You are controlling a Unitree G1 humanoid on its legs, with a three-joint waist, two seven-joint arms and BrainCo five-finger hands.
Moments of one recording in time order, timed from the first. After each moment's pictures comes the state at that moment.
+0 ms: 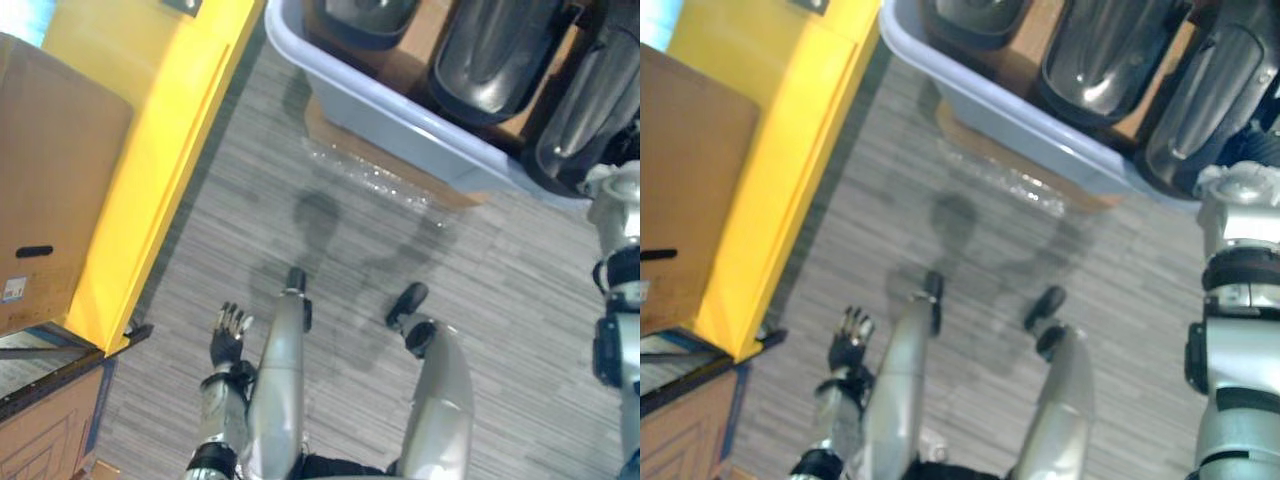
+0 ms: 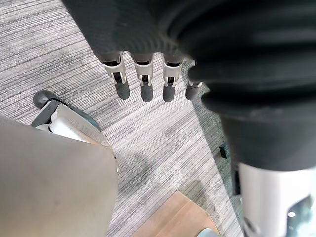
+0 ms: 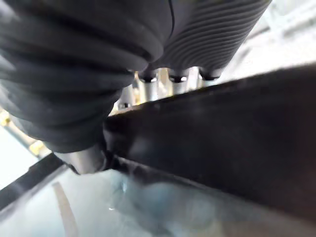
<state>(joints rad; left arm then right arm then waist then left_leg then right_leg) -0.10 0.02 0.07 0.76 -0.62 -0.41 -0.10 -1.02 -0.79 0.05 0.89 0.25 0.31 -0.61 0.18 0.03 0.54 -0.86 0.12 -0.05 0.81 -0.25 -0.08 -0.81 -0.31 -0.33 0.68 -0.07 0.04</state>
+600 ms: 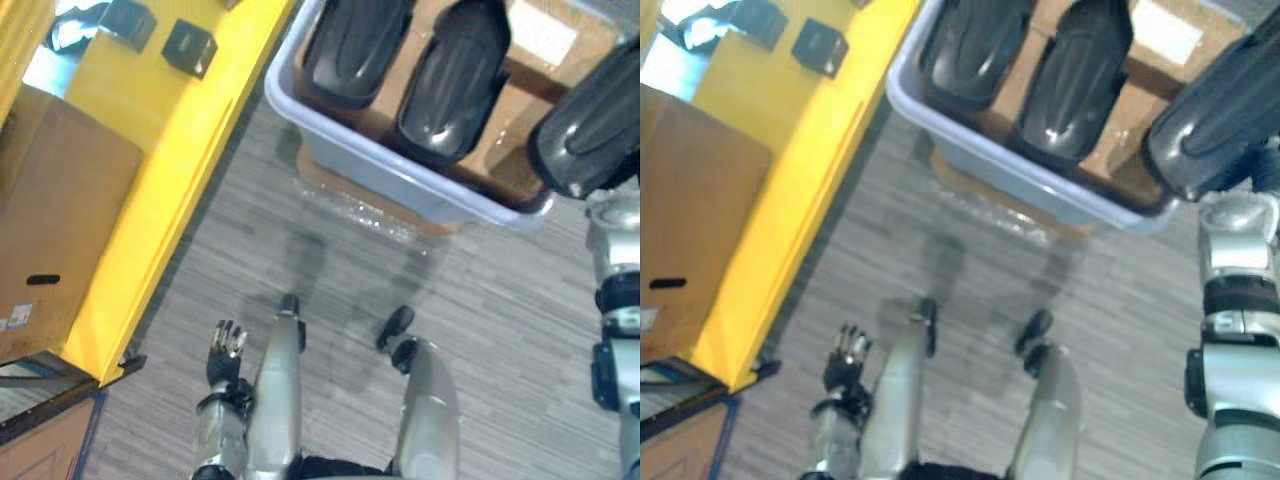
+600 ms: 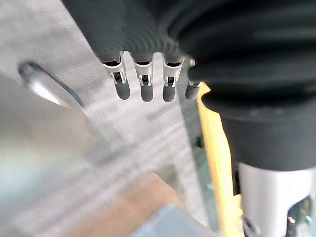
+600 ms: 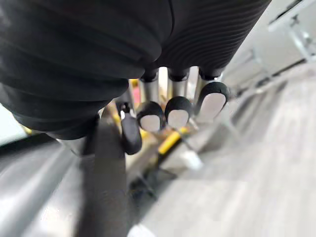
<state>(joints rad) 0.02 0.03 0.04 0.59 -0.74 -0.42 -0.09 -0.79 -0.77 -0.11 0.66 0.10 0.19 -0.75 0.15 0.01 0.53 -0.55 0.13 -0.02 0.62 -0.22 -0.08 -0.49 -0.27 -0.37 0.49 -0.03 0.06</state>
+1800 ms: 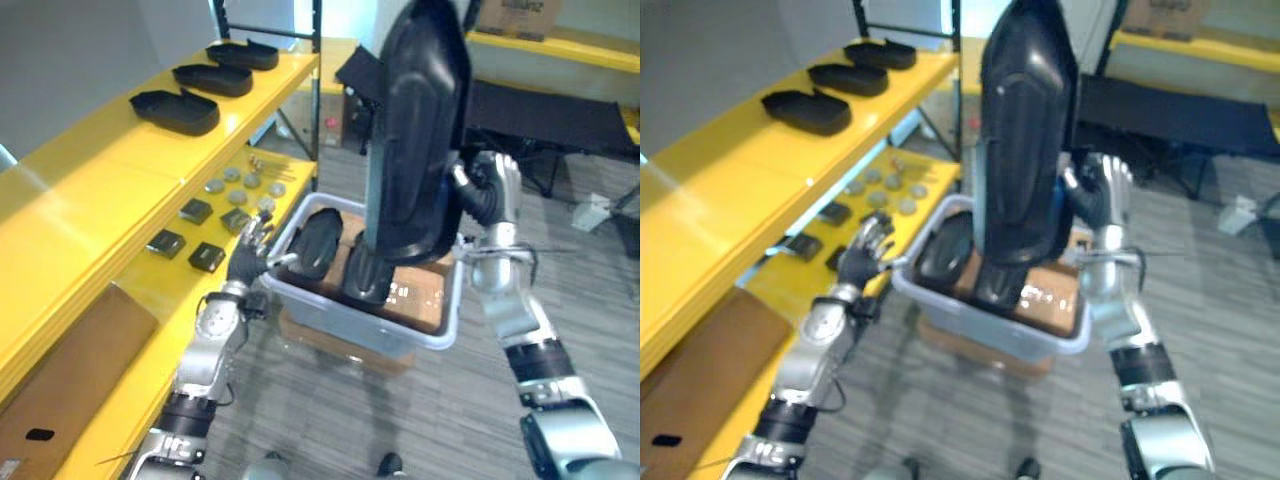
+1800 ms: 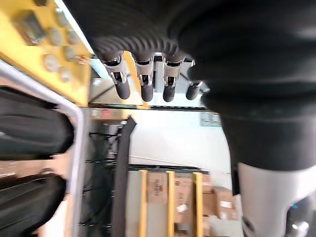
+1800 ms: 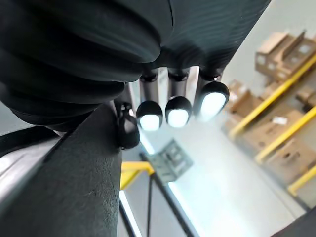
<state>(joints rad) -0.28 0.24 -0.10 0.09 -0.32 0.10 0.03 -0.52 -0.46 0.10 0.26 -0.50 -0.15 -0.45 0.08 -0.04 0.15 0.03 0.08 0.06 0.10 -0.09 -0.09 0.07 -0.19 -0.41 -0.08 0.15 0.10</state>
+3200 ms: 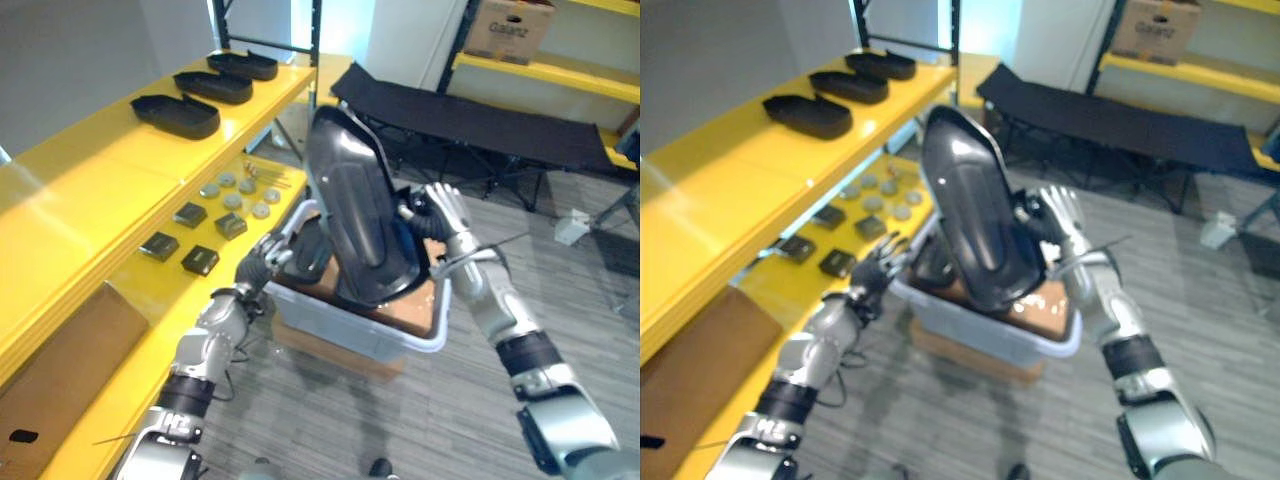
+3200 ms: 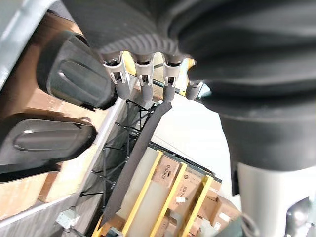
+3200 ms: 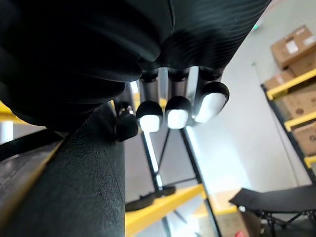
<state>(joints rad) -0.39 0.28 -0.11 0.25 -0.67 0.19 -0.05 -0.58 -0.46 0.23 0.42 -0.68 -0.24 -0.26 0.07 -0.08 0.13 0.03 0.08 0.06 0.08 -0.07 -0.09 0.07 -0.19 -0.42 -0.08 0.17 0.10</state>
